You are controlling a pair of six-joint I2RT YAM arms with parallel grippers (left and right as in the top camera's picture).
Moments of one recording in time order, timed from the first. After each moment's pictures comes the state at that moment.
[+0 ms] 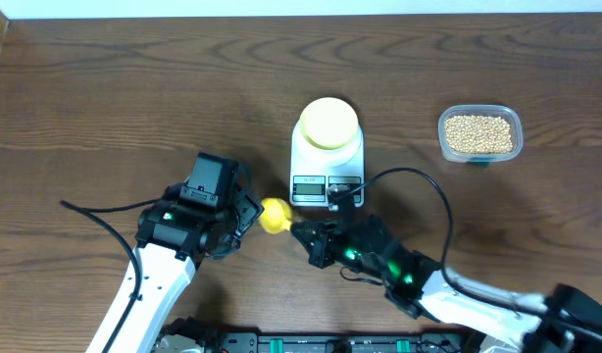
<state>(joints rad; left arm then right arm) -0.32 1.11 0.89 -1.00 0.05 -1.15 0.93 1.41 0.41 0.59 -0.17 0.94</state>
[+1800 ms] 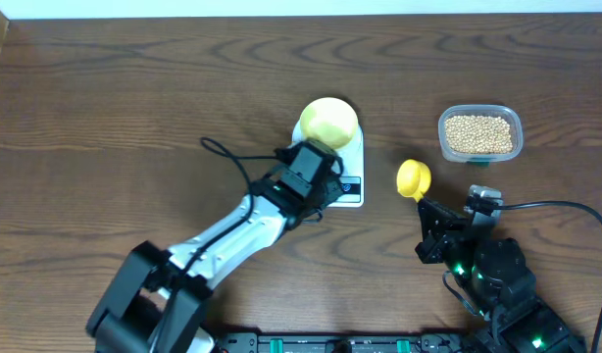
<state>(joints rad) -0.66 1.64 0.88 -0.20 0.07 -1.11 0.55 0.45 0.41 -0.36 0.13 0.68</state>
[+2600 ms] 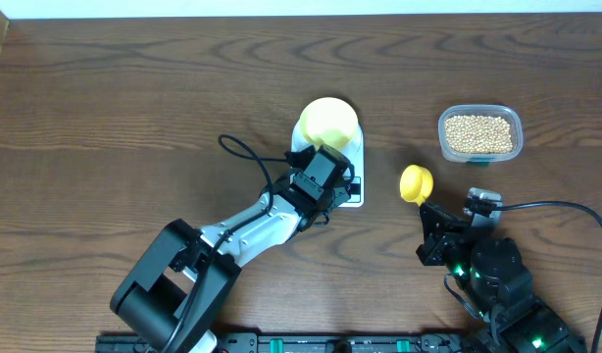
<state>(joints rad) -0.69 1.74 0.88 -0.15 0.00 -1.10 0.55 0.45 0.41 -0.40 0.14 0.68</state>
